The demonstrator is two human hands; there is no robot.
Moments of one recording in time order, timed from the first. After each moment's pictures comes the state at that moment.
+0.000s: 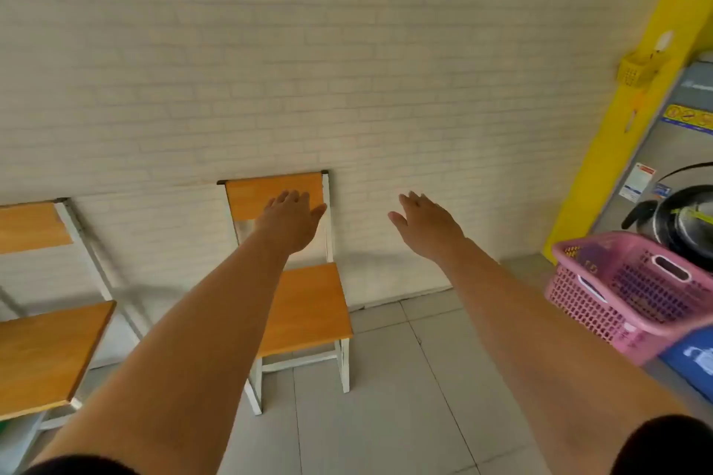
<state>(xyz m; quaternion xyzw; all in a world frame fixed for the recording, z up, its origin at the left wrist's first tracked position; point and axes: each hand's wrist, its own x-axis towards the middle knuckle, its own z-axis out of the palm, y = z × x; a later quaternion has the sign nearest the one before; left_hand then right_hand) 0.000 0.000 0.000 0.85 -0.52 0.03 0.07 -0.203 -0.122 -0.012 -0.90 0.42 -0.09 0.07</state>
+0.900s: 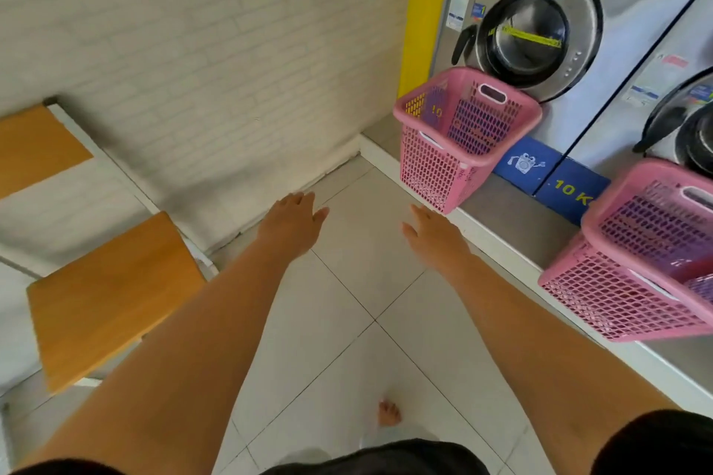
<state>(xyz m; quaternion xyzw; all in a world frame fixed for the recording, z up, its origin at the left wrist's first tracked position) -0.271 -0.205 -0.173 0.70 -0.70 -0.14 -0.01 -0.521 -0.218 -0.214 -0.73 0.65 -0.01 0.20</state>
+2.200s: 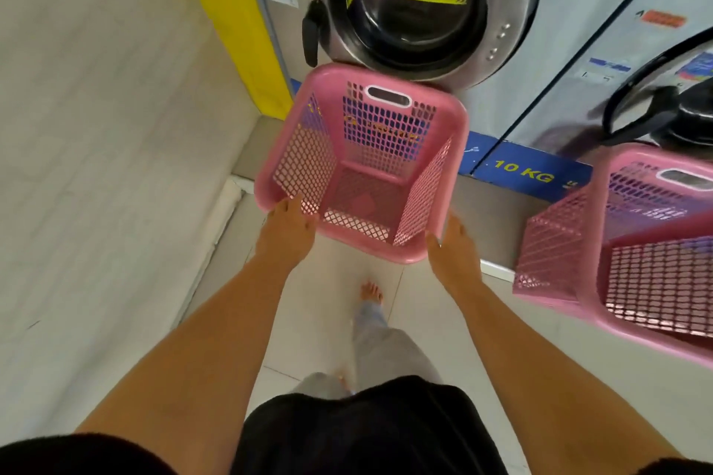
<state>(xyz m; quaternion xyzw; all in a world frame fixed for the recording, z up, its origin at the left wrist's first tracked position) -0.494 -0.758 -0.316 0.59 -0.76 -0.28 -0.03 -0.720 -0.616 -0.330 -0.32 0.88 -0.20 0.30</state>
